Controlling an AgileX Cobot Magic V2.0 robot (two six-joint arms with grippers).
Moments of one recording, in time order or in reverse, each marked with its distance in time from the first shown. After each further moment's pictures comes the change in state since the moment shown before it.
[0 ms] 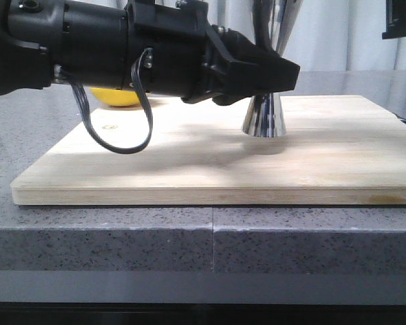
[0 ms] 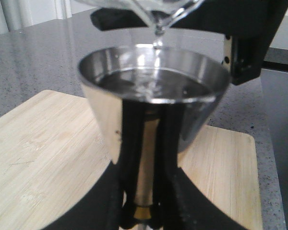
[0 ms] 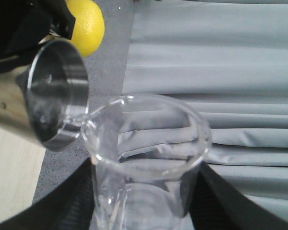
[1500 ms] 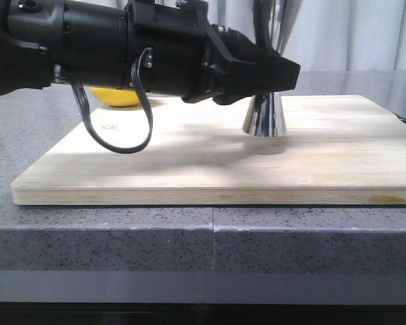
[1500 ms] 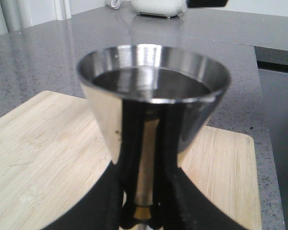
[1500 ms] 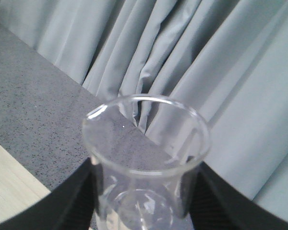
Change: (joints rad) left arm 0.000 0.000 0.000 0.001 -0.004 0.000; right arm 0.000 0.073 0.000 0.852 0.058 0.308
